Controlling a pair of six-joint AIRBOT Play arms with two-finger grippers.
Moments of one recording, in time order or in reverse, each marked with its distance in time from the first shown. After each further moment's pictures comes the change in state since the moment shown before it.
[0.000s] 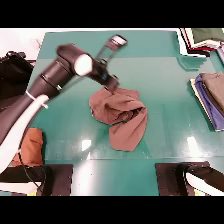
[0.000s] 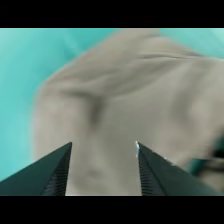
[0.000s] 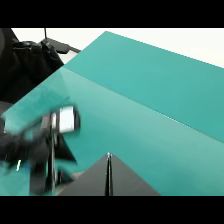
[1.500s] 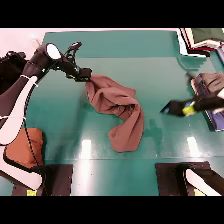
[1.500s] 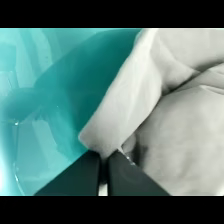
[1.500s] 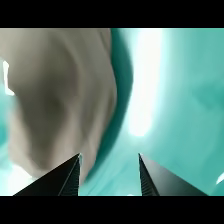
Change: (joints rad) left arm 0.362 -0.184 -0.005 -0.379 -0.019 0.020; right arm -0.283 0.111 -1.083 0.077 0.120 0.029
